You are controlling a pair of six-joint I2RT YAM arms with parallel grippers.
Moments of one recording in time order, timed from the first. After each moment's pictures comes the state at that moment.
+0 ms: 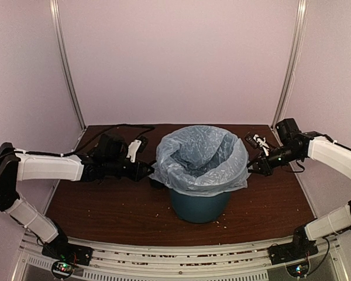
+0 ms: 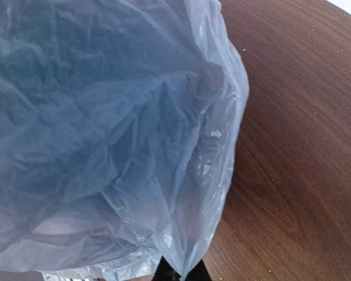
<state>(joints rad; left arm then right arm) -0.69 1.48 0.81 0.09 0.28 -0.27 0.20 1.29 0.95 -0.70 -0.74 -0.47</state>
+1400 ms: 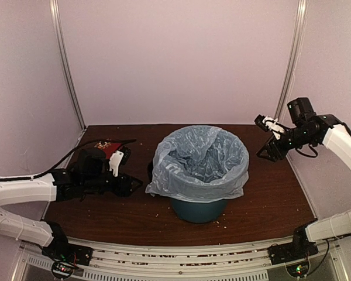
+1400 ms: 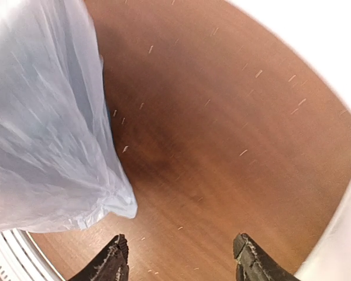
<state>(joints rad) -0.78 1.12 0.59 -0.03 0.08 -0.30 0.20 1.20 1.17 -0.89 -0.33 -0.52</state>
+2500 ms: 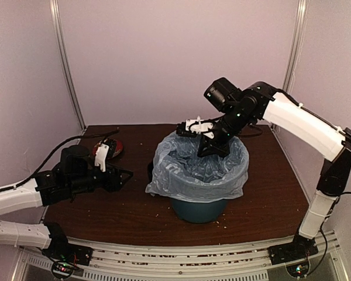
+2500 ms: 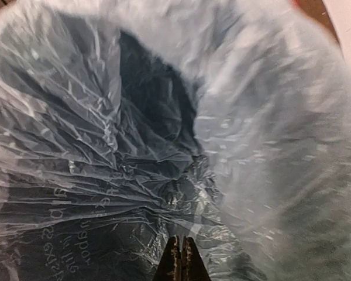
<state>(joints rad) -0.78 0.91 0.57 -0.10 -0.01 -0.32 0.83 1.76 1.91 -1.20 -0.22 -0.63</state>
